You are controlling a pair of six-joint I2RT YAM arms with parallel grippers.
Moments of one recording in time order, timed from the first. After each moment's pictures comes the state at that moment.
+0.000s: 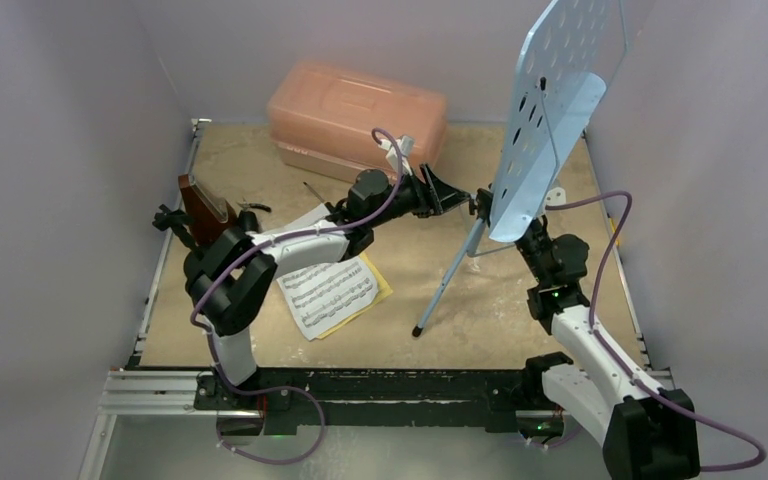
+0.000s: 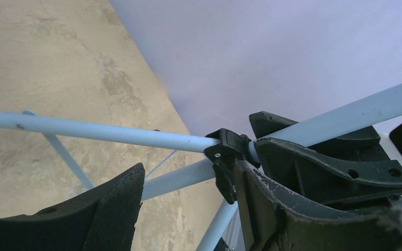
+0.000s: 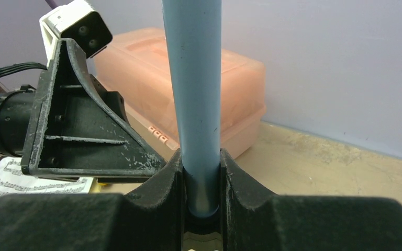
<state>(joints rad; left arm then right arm) -0.75 1.81 1.17 0.66 0.30 -0.95 0.21 0.89 0.42 0.75 -0.28 0.12</state>
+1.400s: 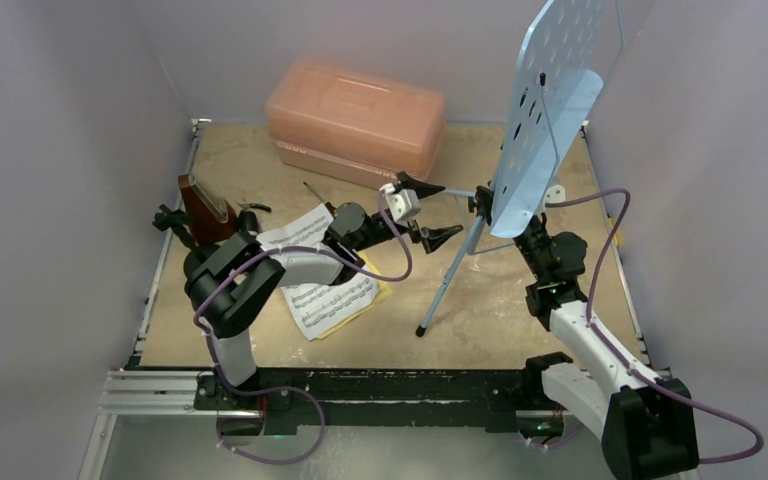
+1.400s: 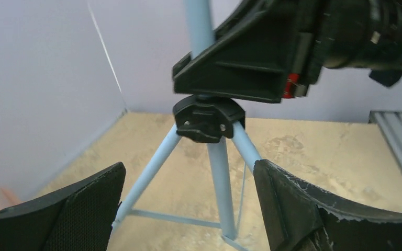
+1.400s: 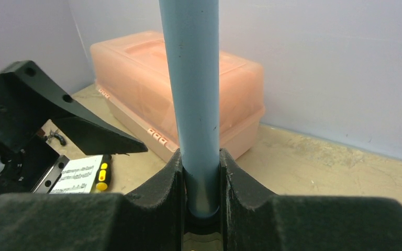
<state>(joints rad) -0.78 1.80 0.94 1.15 0.44 -0.05 0.21 0.94 0.42 0.82 -0.28 0.14</state>
